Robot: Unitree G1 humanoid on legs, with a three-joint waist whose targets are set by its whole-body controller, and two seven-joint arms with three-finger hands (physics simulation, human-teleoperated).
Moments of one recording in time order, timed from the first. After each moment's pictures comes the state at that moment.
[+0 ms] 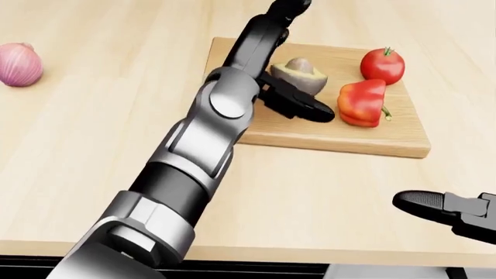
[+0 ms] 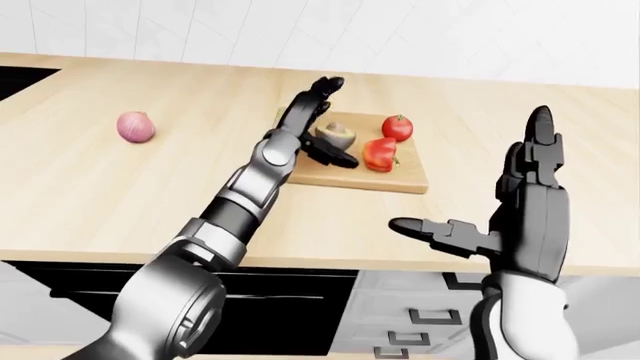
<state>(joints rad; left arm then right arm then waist) -1.24 -0.14 -0.04 1.04 0.30 0.07 0.03 -0.13 -0.12 -0.32 -1.01 -0.15 0.90 -0.01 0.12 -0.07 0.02</state>
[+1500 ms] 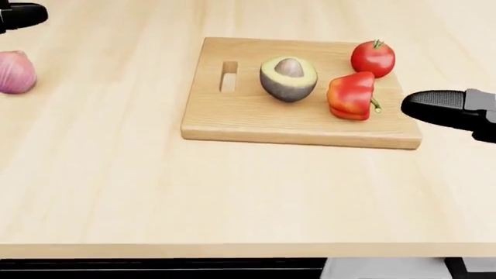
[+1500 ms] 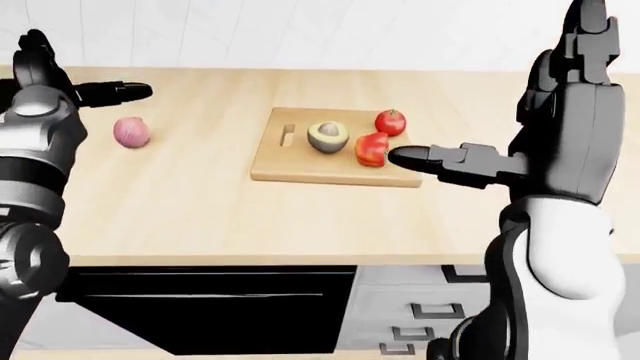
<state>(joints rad) -1.34 0.57 0.22 1.27 0.04 0.11 0.20 -0.59 -0.31 -0.29 -1.00 -0.16 1.23 -0.02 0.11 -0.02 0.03</state>
